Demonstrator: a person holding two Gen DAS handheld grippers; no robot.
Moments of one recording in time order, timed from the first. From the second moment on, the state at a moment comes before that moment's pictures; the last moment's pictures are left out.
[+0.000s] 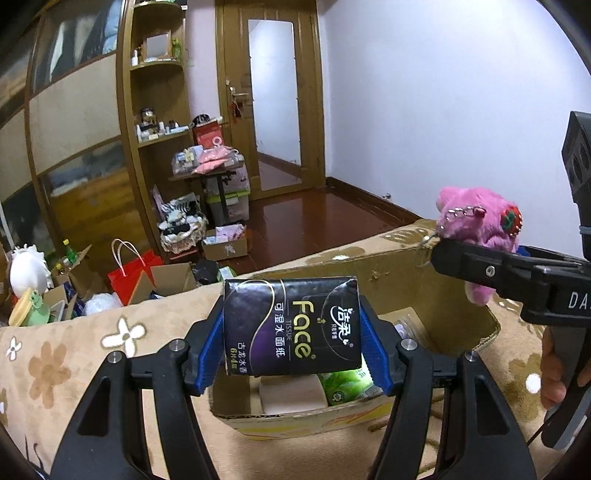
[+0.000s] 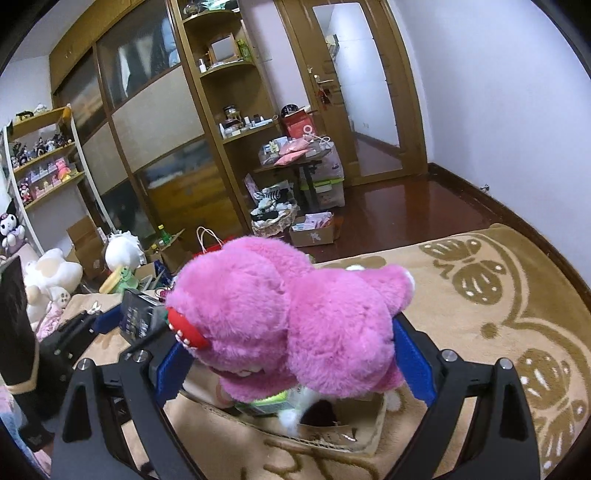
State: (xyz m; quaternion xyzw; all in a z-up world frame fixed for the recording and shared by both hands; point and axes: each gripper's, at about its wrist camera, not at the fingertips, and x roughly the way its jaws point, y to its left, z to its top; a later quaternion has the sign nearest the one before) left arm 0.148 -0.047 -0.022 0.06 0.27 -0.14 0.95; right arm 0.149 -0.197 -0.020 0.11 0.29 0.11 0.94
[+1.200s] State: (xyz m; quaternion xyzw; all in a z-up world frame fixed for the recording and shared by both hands) left arm 0.142 -0.030 -0.036 0.06 0.32 -0.11 0.94; right arm 0.142 -0.205 -0.024 0.15 0.30 0.10 0.94
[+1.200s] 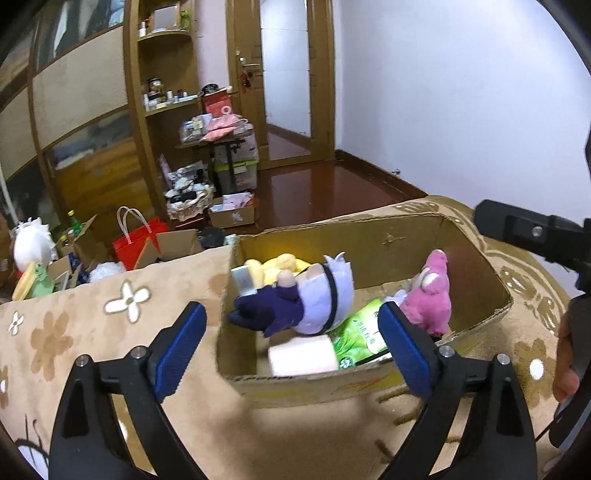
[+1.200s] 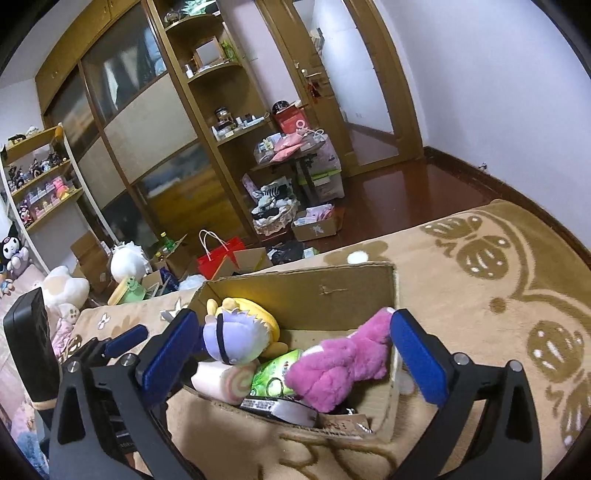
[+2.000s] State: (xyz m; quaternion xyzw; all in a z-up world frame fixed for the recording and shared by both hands) left arm 0.035 0.031 0.056 0.00 0.25 -0.07 0.97; right arm 0.024 -0.208 0.034 0.13 0.26 0.08 0.95
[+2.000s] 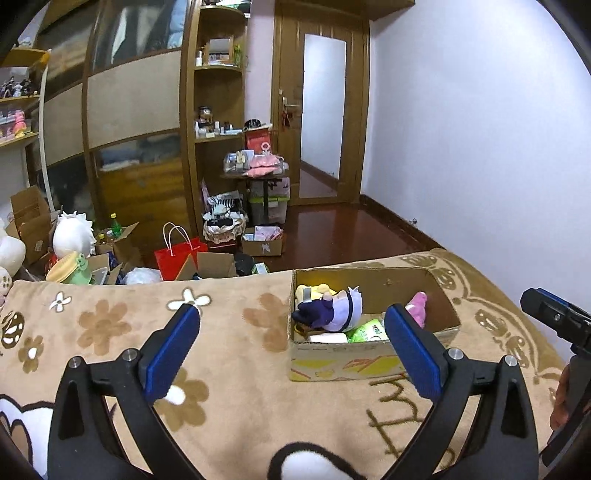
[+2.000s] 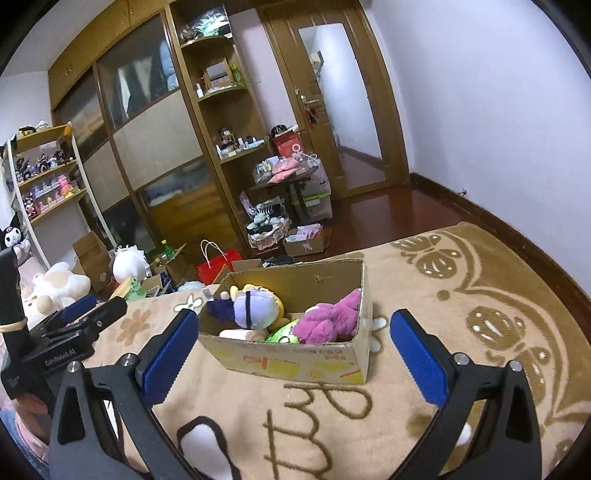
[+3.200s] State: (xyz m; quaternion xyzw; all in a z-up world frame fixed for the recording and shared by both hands) left arm -0.028 0.035 0.049 0.06 0.22 -0.06 0.97; right arm -0.041 -0.199 0.036 0.09 0.24 0.03 0.97
